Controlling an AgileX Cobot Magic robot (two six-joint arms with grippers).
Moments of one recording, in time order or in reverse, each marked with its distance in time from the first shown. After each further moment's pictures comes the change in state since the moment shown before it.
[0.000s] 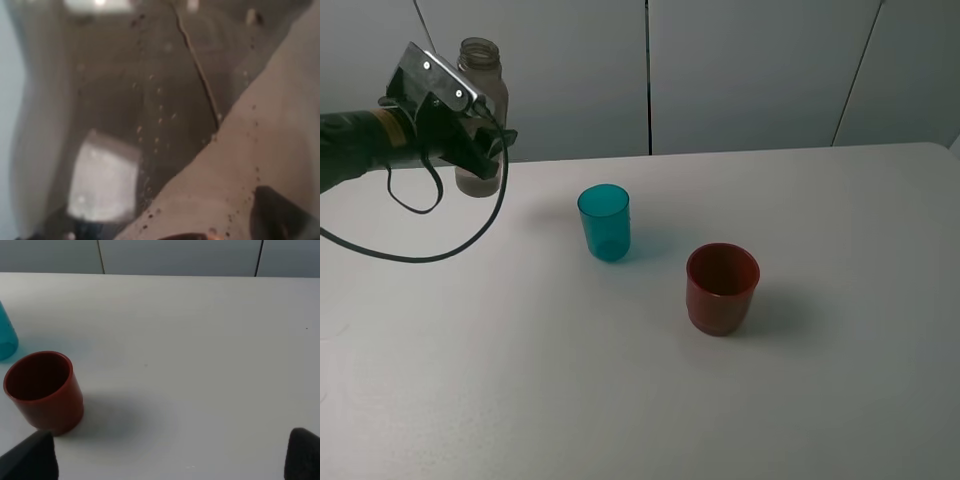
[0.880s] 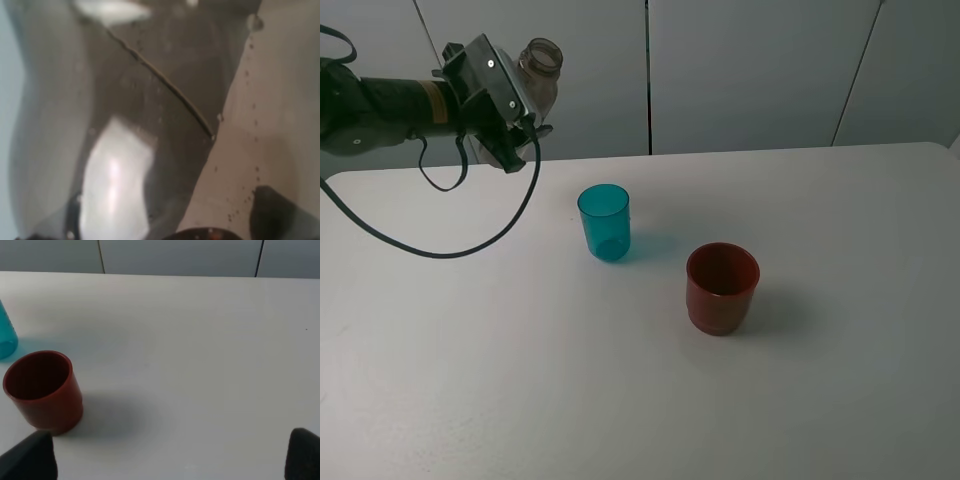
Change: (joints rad) left arm -0.092 0.052 -0.174 0.220 0.115 0.105; right arm 0.000 0.000 0.000 0.000 0.000 -0.006
